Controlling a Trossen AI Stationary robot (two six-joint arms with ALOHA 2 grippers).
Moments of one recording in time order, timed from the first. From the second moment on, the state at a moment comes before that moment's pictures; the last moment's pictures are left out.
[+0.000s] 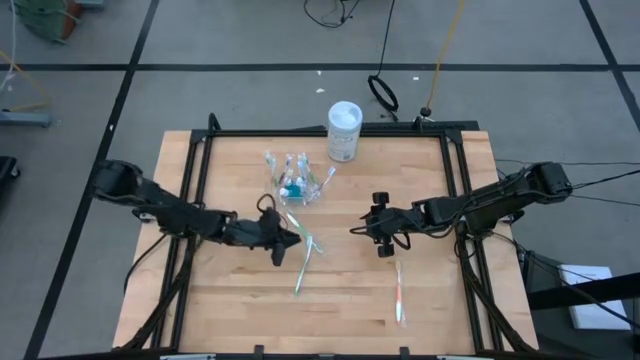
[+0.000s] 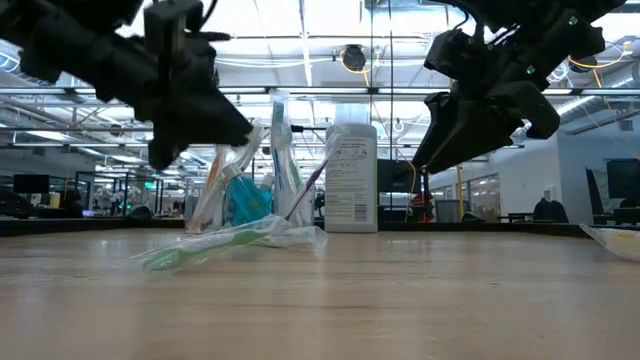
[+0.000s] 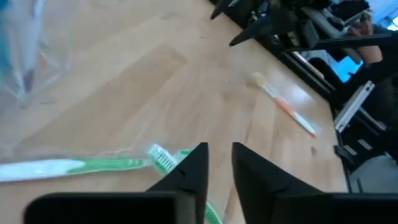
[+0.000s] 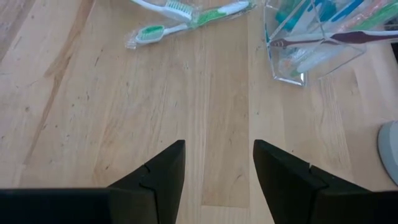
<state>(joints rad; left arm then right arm) -0.28 1.38 0.48 0.47 -0.30 -0.77 0.16 1.33 0.66 -0.10 0.26 -0.14</state>
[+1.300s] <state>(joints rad) -0.15 1.39 0.75 -0.01 -0.30 -0.63 0.16 1.33 0.57 -0.07 0.26 -0.14</state>
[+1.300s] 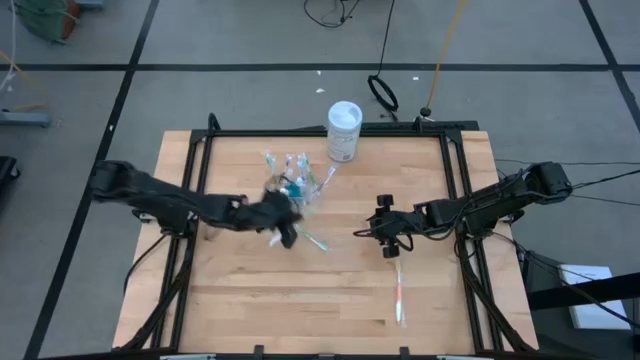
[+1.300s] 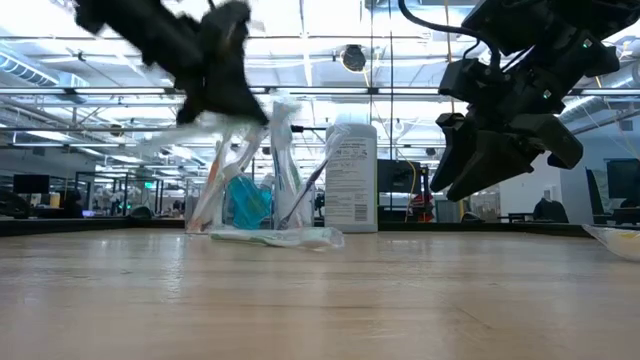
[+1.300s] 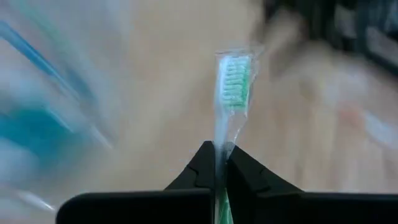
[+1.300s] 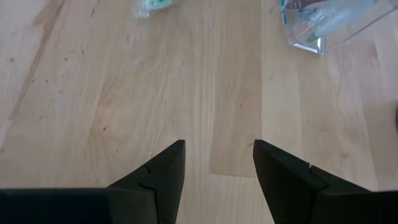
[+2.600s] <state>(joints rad) 0.01 1.58 0.31 1.02 -0.91 -0.15 0.16 1.33 0.57 -0.04 0.26 -0.14</state>
